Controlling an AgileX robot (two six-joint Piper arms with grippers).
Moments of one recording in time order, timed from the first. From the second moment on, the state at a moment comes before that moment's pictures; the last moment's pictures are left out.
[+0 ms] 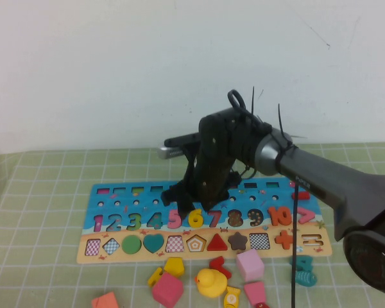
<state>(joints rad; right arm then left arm) 0.63 2.56 -2.25 0.14 1.06 0.13 -0.01 -0.01 0.02 -0.11 0.37 -0.11</state>
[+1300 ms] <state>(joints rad) 0.63 1.83 -2.21 0.29 1.29 -0.33 -0.01 -0.01 0.02 -0.11 0.37 -0.11</state>
